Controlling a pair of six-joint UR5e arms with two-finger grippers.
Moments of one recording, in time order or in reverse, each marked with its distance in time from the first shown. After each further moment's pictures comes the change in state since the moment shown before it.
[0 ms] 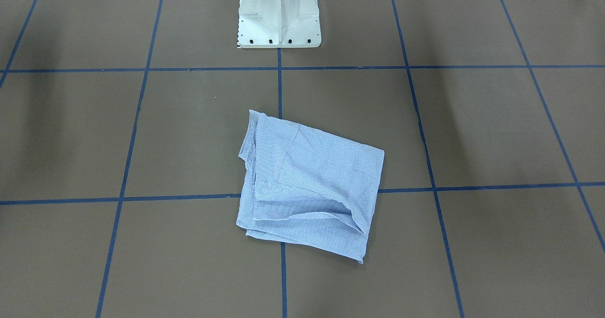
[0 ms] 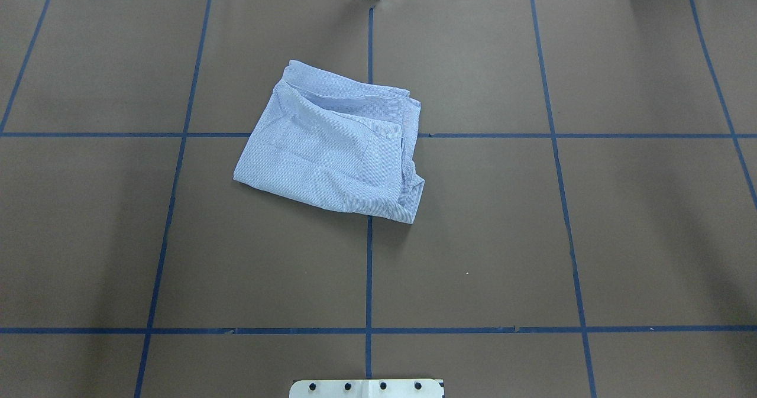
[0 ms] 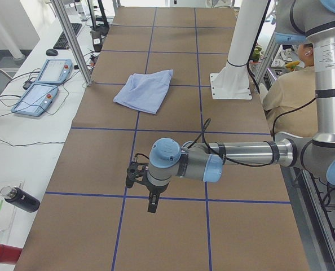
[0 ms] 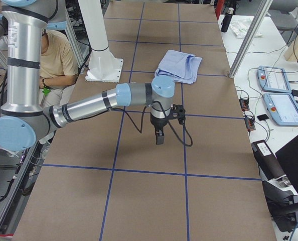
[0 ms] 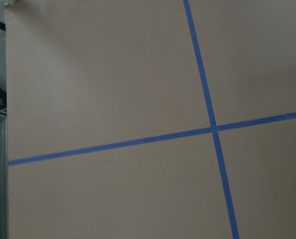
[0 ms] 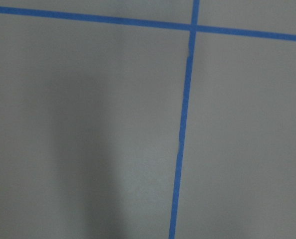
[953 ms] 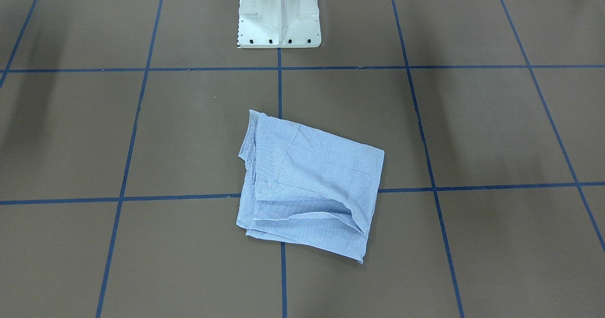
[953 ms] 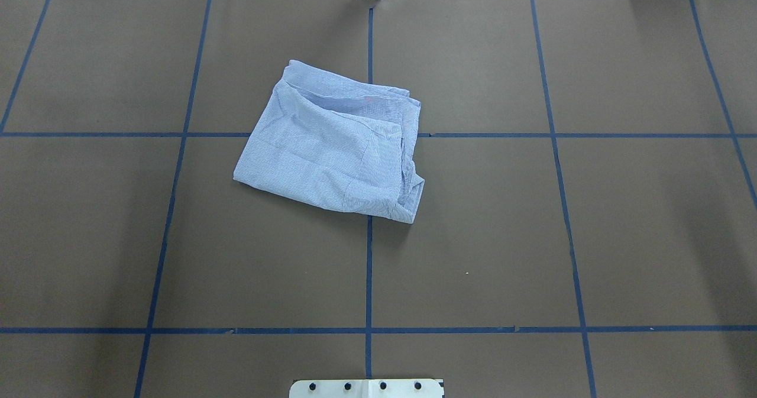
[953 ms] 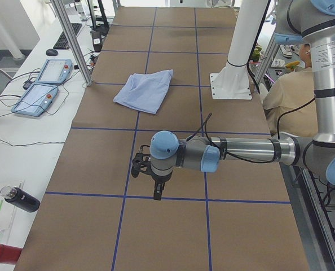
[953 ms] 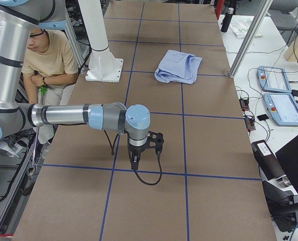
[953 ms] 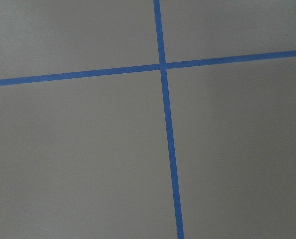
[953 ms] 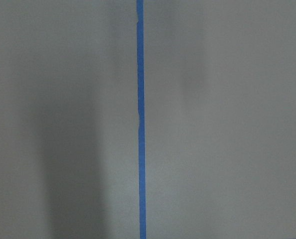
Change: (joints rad) left arm 0.093 0.010 -0.055 0.072 -0.036 0.003; right arm 0.078 -0.116 -0.038 0.123 0.003 0.001
